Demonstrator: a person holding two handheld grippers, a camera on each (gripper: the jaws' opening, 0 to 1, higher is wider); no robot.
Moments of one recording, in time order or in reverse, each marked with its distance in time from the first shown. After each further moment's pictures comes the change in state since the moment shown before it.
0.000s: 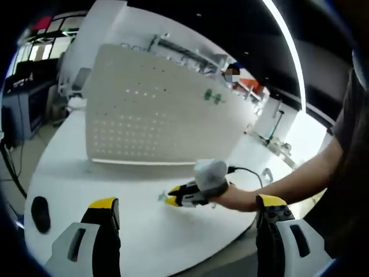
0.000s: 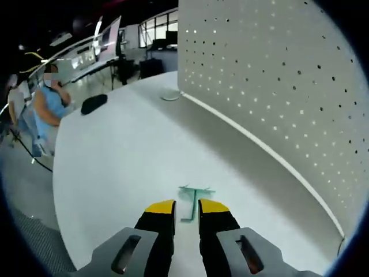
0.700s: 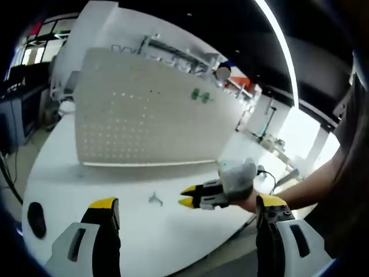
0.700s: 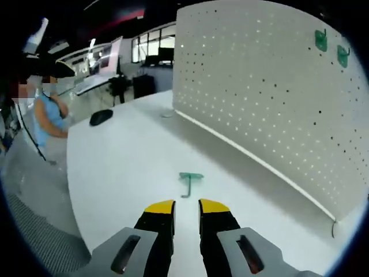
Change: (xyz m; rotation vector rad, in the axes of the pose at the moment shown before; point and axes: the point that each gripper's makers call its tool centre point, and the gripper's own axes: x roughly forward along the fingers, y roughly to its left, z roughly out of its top) left arm 0.006 -0.021 0.003 0.041 0.008 -0.058; right arm -0.062 0.002 -0.009 0.035 -0.108 -0.064
